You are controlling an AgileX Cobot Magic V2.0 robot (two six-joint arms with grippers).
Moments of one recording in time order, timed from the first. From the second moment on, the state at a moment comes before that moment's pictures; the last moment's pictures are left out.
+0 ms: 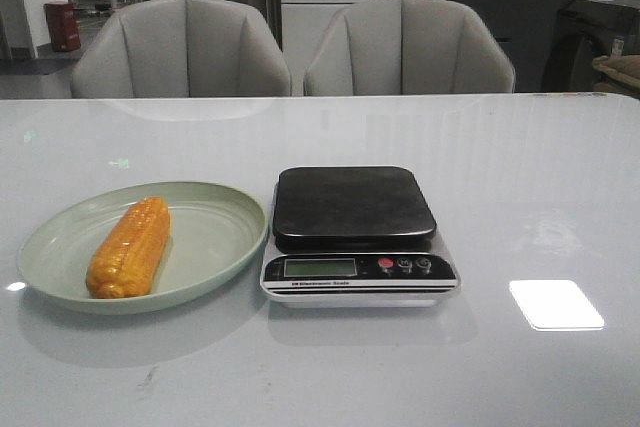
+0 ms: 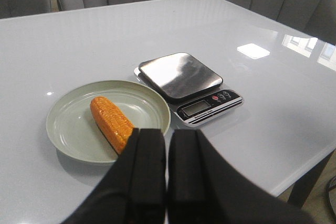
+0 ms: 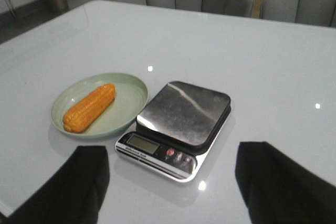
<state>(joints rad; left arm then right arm) -0.68 0.04 -0.38 0.07 0.65 -0.17 0.56 0.31 -0.36 -0.02 0.31 0.16</state>
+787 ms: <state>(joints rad) -0.68 0.04 -0.37 0.07 0.65 -0.17 0.56 0.19 -0.14 -0.03 0.03 0.16</state>
